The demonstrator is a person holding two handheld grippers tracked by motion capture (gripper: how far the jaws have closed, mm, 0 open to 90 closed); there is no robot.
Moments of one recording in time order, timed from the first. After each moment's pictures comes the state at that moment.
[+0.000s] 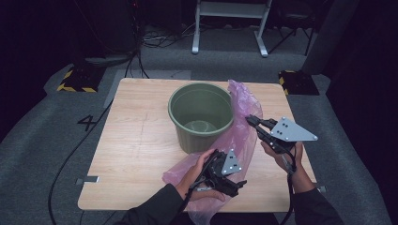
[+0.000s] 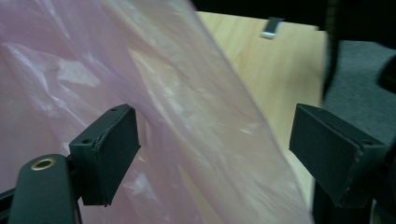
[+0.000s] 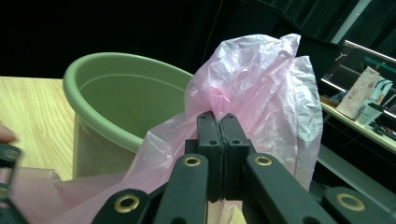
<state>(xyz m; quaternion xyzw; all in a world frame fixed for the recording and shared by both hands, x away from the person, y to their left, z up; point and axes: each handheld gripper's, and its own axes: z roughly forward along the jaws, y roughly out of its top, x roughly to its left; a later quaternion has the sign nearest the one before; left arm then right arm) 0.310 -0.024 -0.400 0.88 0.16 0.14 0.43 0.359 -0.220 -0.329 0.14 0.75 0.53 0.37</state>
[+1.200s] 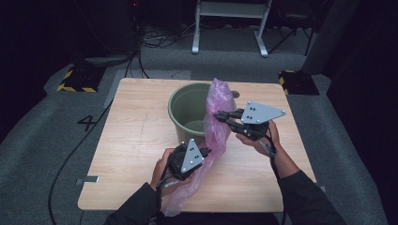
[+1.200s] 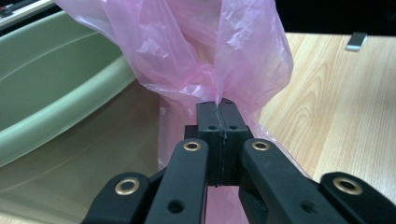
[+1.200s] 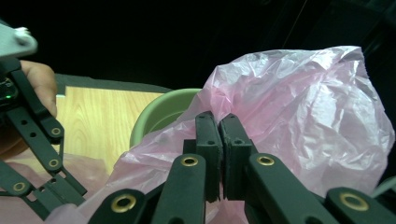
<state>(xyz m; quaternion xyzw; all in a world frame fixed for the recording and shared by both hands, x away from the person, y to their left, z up) 0.310 0.068 -0.384 0.82 0.20 0.26 0.47 0.392 -0.151 -0.304 0.06 0.81 0.54 0.25</state>
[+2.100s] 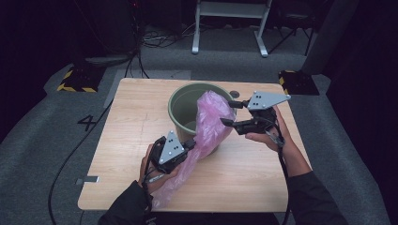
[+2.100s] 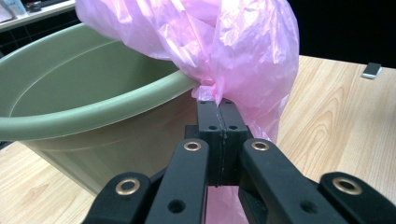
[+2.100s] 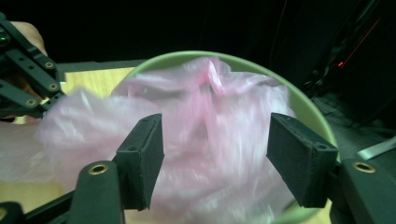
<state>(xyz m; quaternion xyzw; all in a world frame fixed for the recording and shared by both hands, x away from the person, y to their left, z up) 0.320 0.109 -0.378 0.79 0.24 0.25 0.51 0.411 -0.176 -0.297 0.14 0.83 0.50 0.19</state>
